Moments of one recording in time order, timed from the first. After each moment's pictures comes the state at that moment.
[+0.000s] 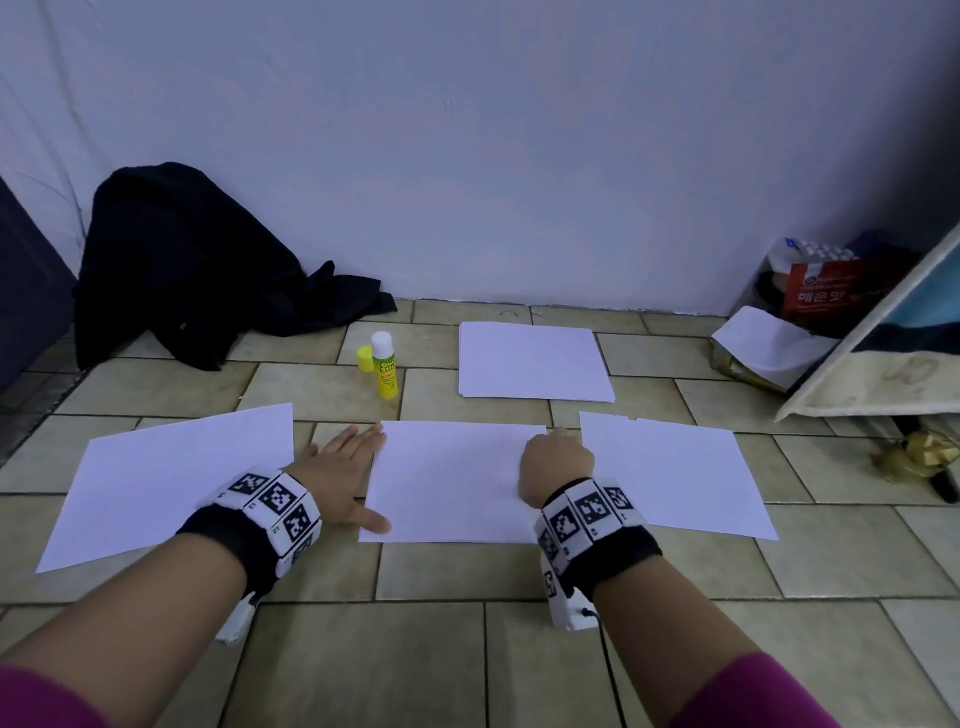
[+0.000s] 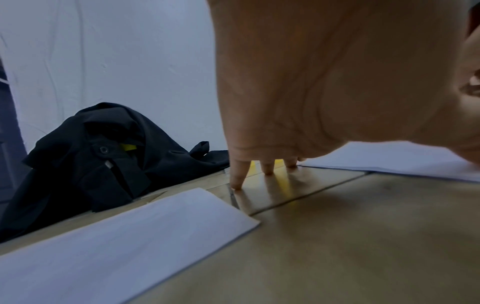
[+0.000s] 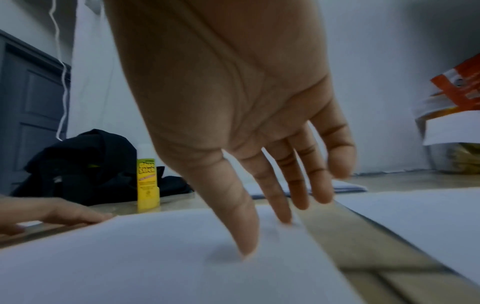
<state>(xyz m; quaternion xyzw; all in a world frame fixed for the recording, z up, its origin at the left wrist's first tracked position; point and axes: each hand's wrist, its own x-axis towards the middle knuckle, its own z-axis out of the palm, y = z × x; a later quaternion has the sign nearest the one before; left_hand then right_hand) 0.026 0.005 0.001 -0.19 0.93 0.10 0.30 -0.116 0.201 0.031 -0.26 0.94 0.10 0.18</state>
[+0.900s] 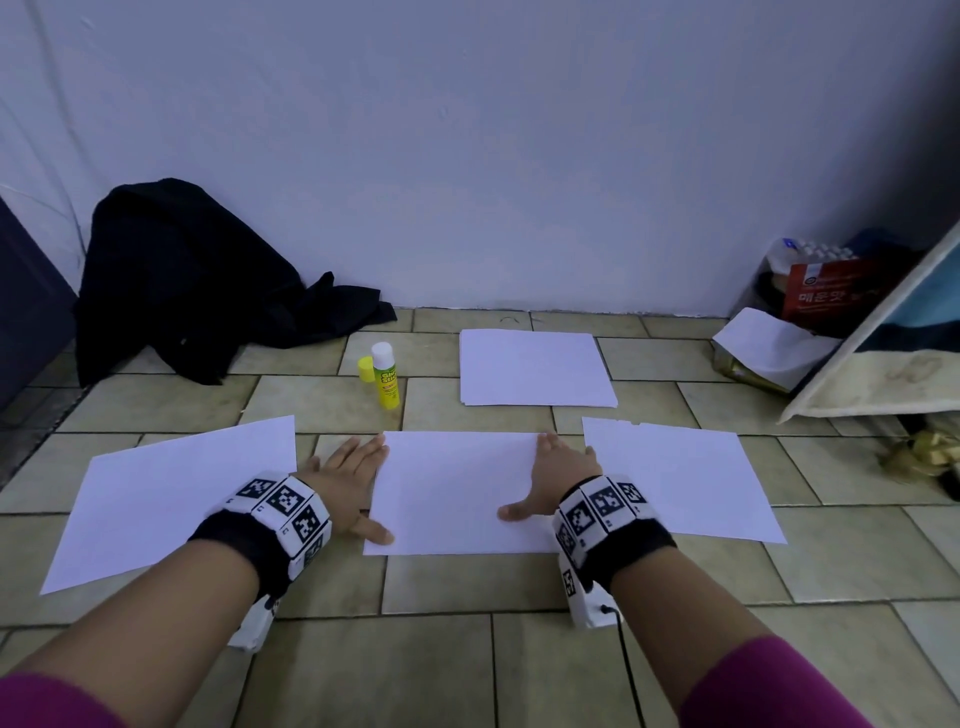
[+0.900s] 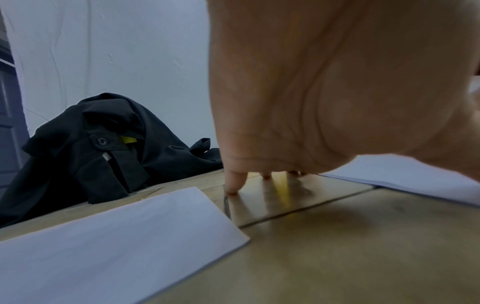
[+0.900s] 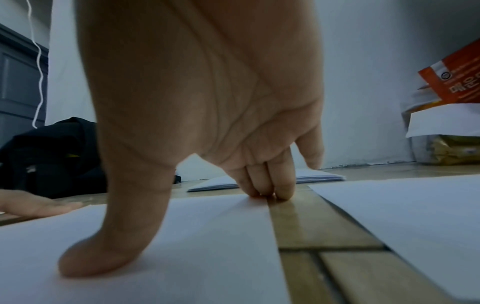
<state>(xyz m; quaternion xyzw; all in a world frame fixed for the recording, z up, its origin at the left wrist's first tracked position) 0.021 0.004 -0.003 -0.18 0.93 0.07 0.32 -0.139 0.208 0.015 -0.32 0.91 0.11 0.25</state>
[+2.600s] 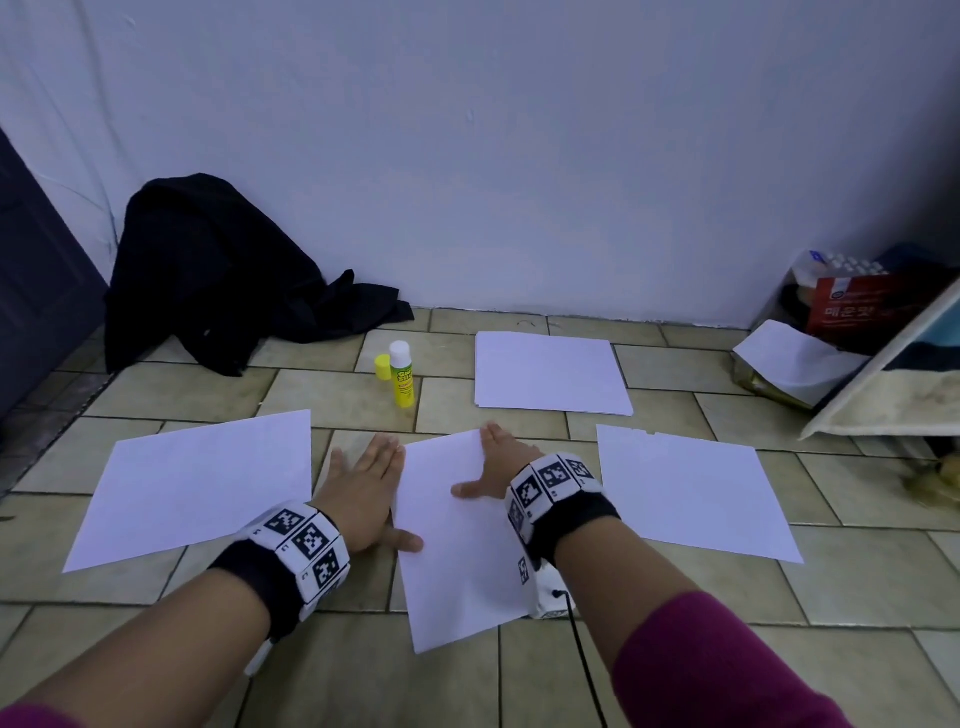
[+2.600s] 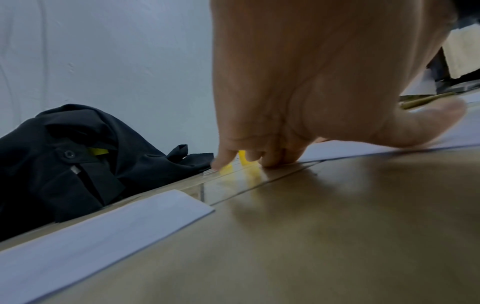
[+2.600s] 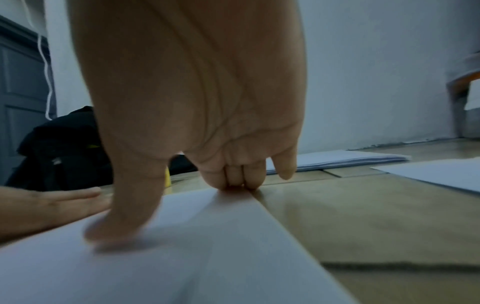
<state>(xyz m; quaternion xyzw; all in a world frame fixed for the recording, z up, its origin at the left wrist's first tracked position) 0.029 0.031 -0.005 -0.21 0.94 0.05 0.26 -0.120 0.150 0.014 -0.39 0.87 0.03 0.29</state>
